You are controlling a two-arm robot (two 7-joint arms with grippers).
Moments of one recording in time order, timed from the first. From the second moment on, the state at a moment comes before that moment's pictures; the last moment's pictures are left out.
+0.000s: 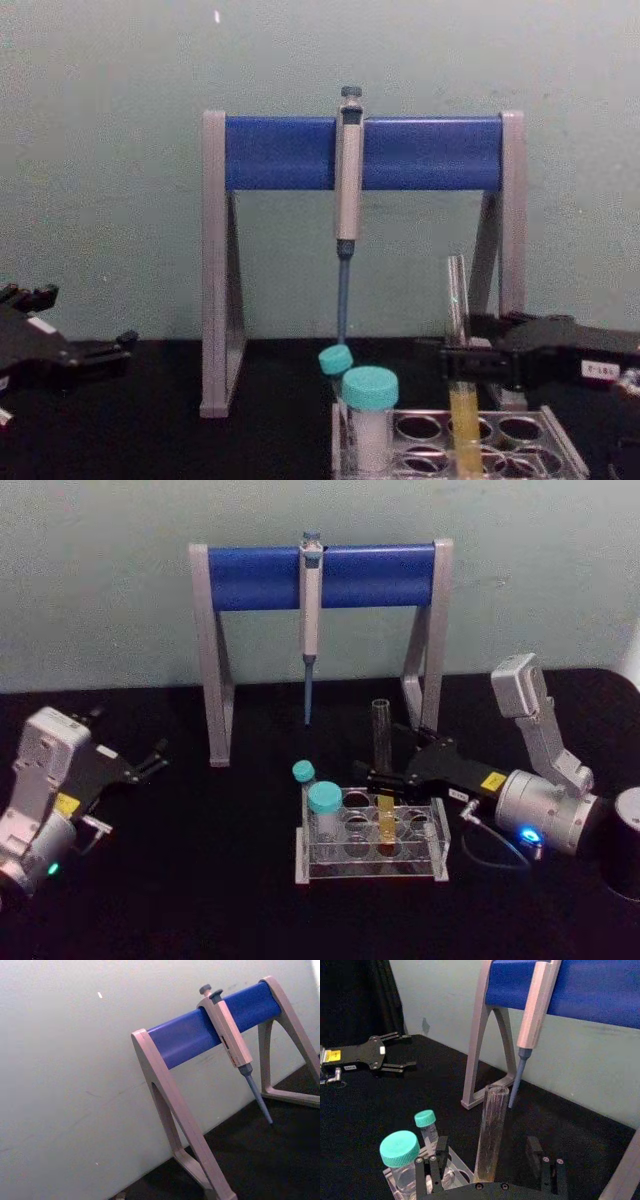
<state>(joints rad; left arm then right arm) -0.20 0.60 0.45 -1.41 -0.25 -0.12 0.03 0.35 0.47 -0.48 -1.36 0.50 0.10 0.56</state>
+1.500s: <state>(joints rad) -0.20 0.60 0.45 -1.41 -0.25 -0.12 0.03 0.38 0.45 -0.49 -1.33 0.49 0.11 0.56</state>
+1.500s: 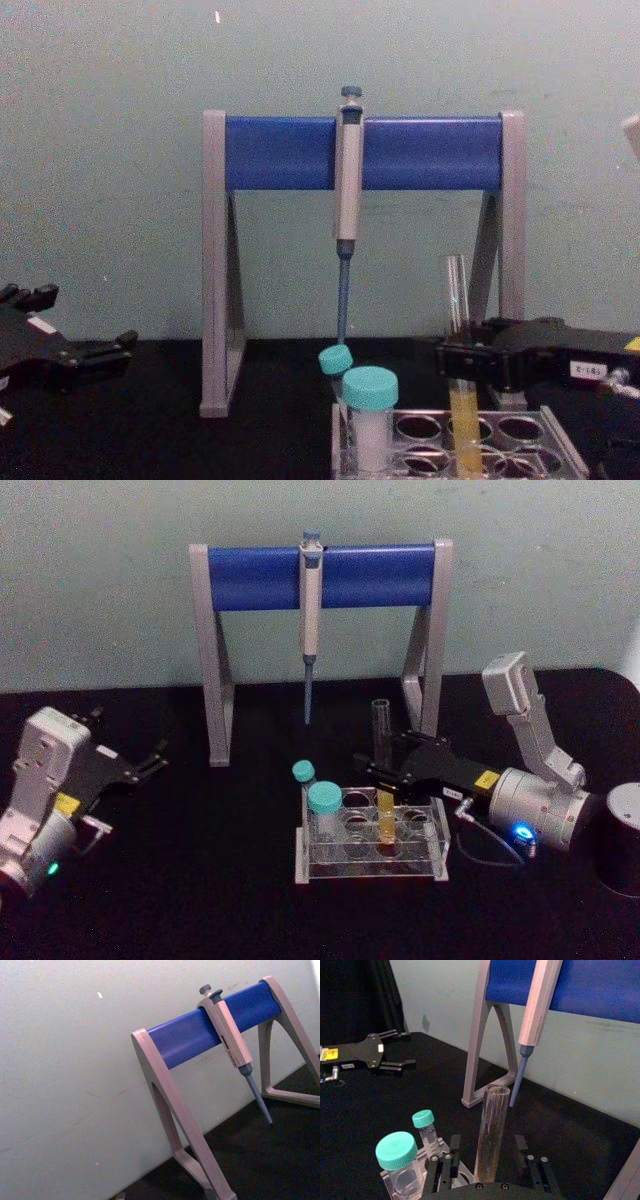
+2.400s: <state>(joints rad) -0.20 0.60 0.45 -1.41 -0.25 -0.12 0.03 0.38 0.45 -0.49 -1.33 0.49 0.11 0.56</state>
